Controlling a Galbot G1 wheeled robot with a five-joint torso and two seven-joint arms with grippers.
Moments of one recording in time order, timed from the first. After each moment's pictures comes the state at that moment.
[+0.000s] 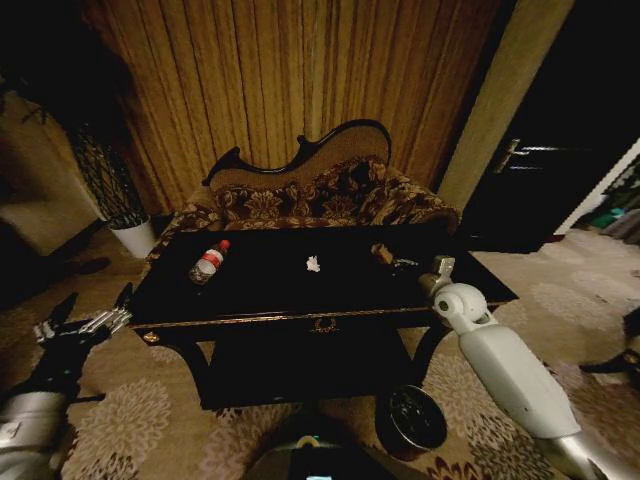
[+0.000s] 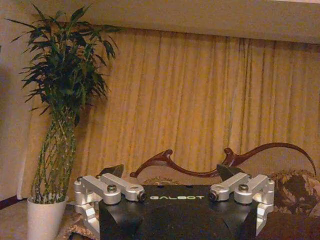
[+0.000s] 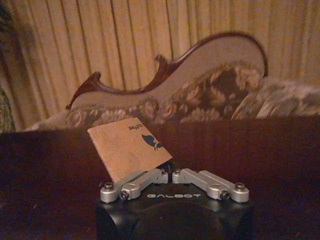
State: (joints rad) left arm 1.88 -1.37 -1.30 -2.50 -0.80 0.19 0.11; right arm -0.92 0.87 0.39 1.75 0.84 -0.44 0.05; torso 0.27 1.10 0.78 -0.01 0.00
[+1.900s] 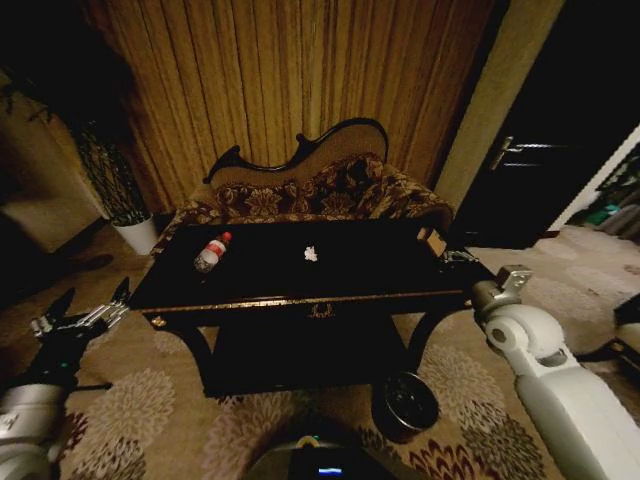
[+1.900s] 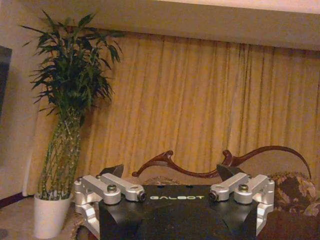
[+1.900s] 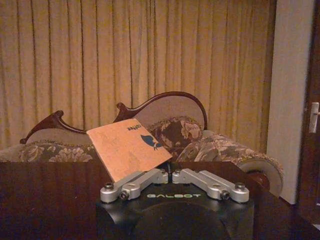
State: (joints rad) left arm 1.85 -1.33 -1.31 -2.50 -0.84 0.22 0.07; right arm -1.28 0.86 0.76 2.09 0.78 -0.39 0.16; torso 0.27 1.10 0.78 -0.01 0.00
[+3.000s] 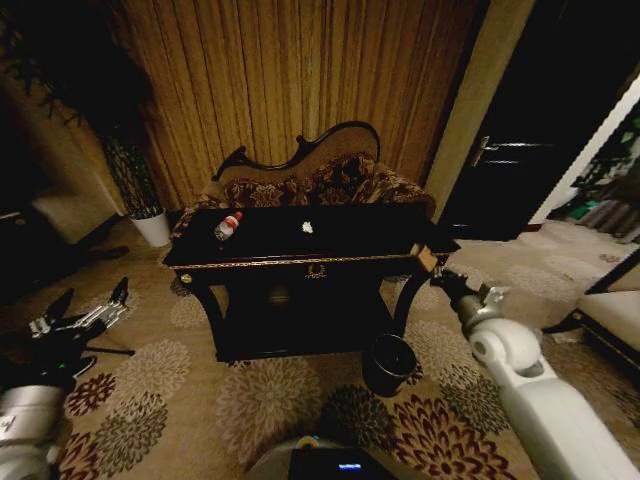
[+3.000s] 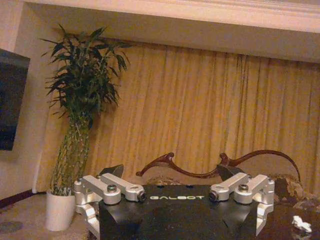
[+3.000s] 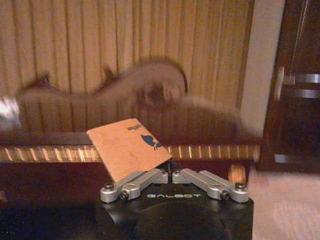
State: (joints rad) left arm 1.86 -1.34 -1.32 -2.50 -0.87 0.22 0.07; right arm -1.36 0.97 0.69 1.94 0.60 -0.33 0.13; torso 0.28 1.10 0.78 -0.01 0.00
